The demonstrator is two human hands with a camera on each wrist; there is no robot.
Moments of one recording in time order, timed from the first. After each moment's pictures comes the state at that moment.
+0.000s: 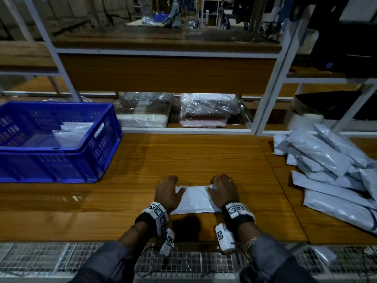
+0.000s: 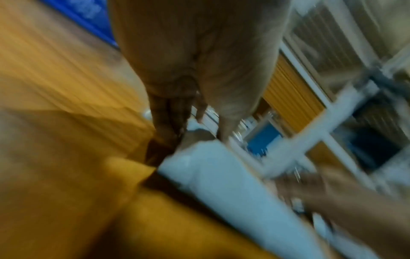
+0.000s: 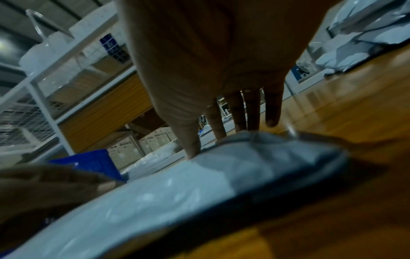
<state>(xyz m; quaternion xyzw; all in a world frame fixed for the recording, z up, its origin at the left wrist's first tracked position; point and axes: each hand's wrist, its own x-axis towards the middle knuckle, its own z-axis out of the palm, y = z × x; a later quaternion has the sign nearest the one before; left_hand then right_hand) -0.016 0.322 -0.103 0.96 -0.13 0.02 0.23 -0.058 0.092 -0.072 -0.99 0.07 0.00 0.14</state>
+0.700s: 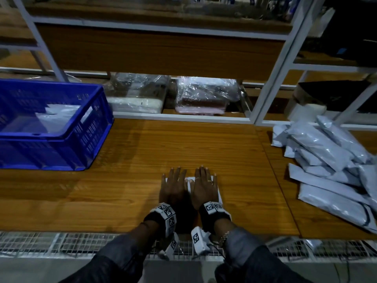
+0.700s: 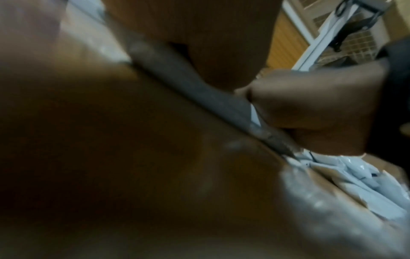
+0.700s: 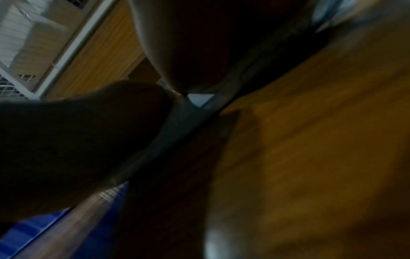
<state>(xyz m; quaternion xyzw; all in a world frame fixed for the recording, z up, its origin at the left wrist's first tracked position) -0.035 0.270 -0.143 0.97 -0.17 0.06 0.17 -0.053 0.140 -0.120 -0.99 0.04 0.03 0.12</state>
